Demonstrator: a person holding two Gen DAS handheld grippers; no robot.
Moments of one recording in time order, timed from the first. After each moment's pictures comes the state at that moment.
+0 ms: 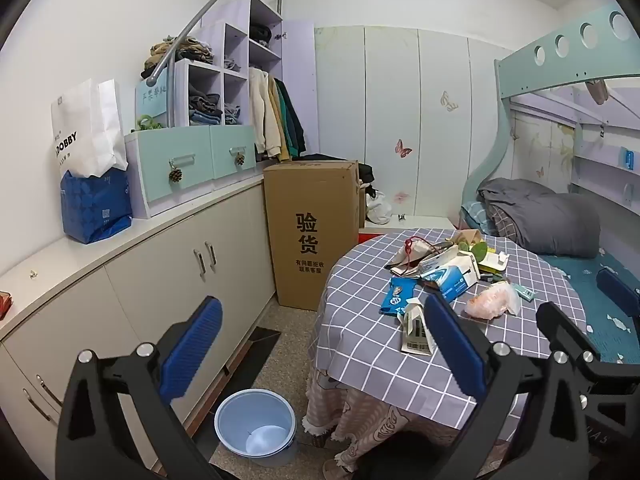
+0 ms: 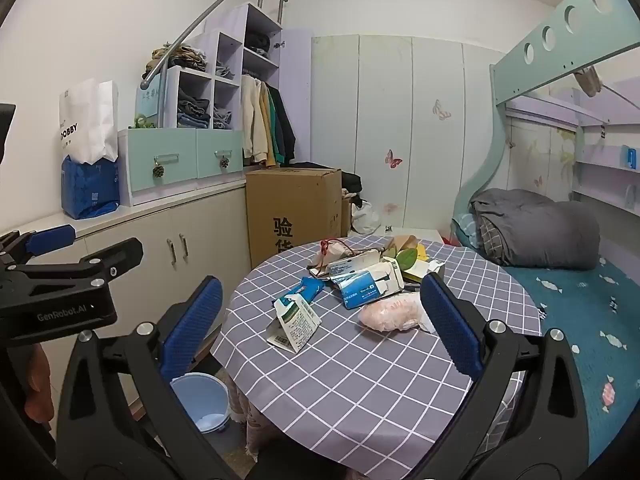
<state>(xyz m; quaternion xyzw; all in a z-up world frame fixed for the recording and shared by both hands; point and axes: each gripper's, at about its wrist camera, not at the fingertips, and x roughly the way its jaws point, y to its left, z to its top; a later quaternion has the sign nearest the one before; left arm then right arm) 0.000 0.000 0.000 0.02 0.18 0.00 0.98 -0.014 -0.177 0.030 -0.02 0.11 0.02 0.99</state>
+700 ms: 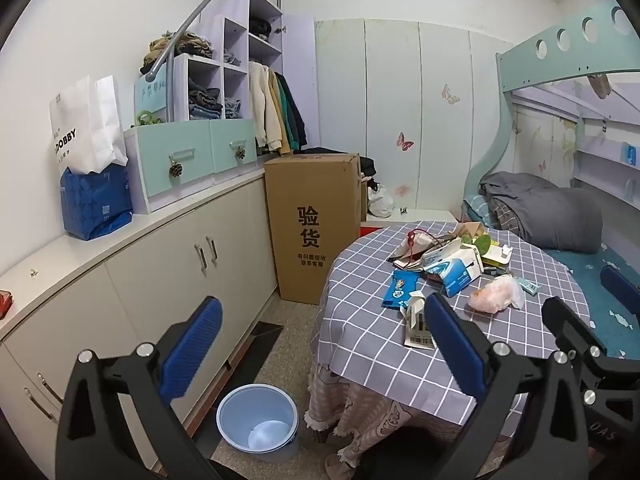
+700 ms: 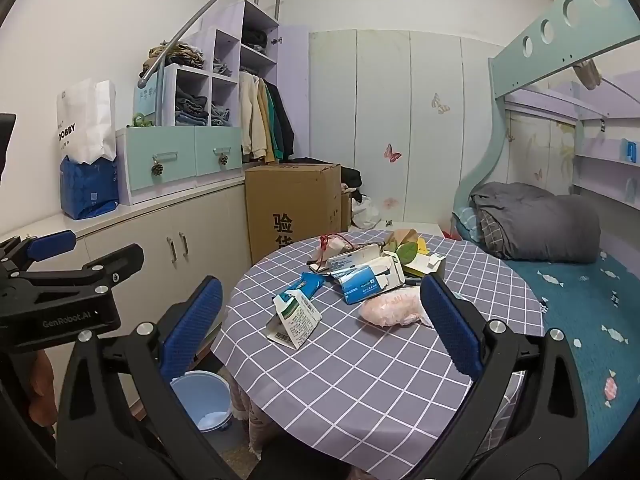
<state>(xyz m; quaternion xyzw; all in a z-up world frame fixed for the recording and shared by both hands) 0.008 0.001 -0.009 0.03 0.19 0.00 0.98 -0.012 -0.177 0.028 -0.02 0.12 0.02 0.99</state>
